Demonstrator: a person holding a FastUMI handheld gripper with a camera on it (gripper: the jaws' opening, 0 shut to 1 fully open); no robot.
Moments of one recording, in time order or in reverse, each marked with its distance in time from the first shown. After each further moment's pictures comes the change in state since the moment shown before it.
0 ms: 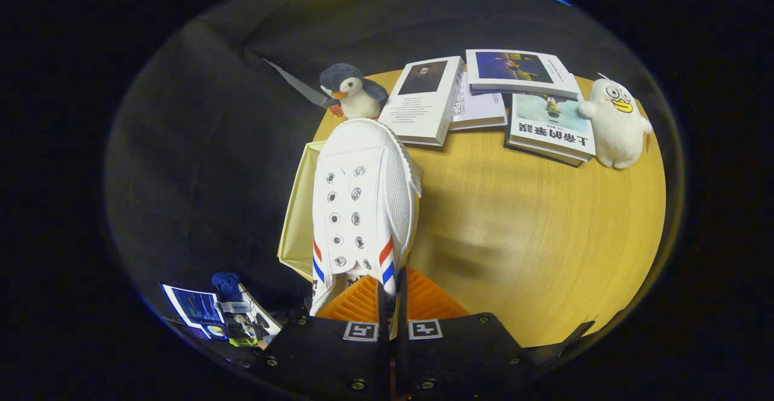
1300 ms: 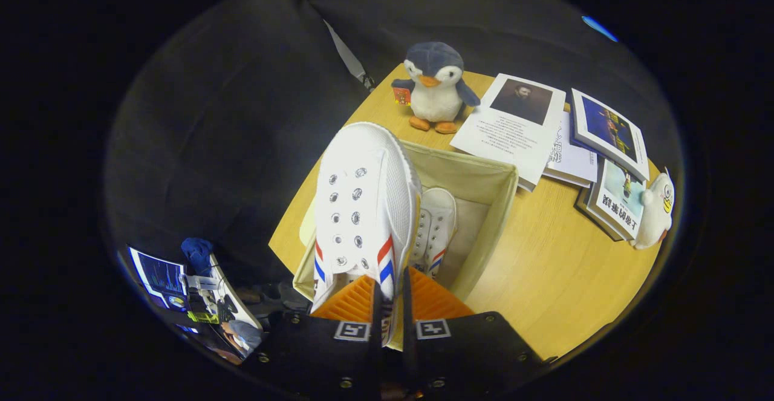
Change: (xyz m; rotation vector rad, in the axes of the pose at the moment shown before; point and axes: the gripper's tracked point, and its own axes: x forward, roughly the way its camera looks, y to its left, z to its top) arm 0.090 0.106 0.039 -0.257 0.060 -0.024
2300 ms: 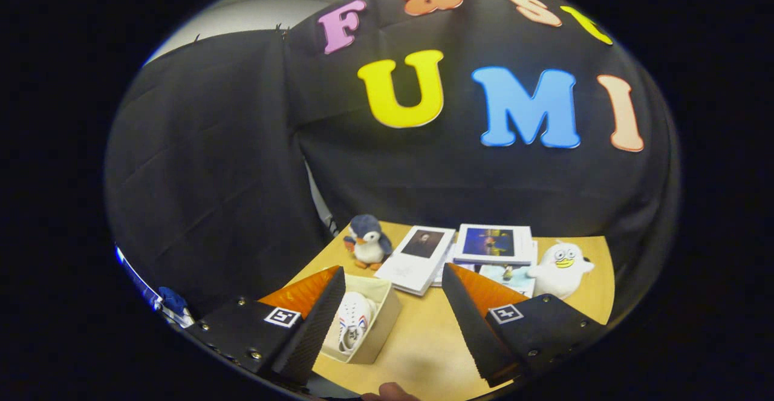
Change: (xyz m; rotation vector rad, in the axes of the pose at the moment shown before) arm -0.266 -0.104 0.027 -0.016 -0.838 -0.260
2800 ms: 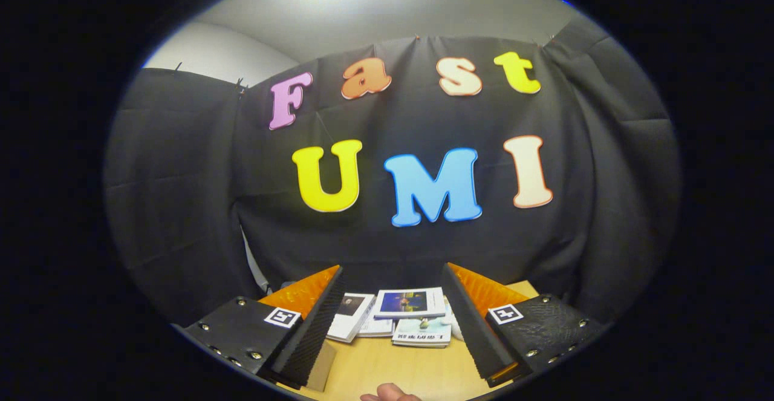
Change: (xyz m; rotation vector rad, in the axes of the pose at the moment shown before) arm -0.106 -0.088 0.065 -0.021 -0.414 -0.298
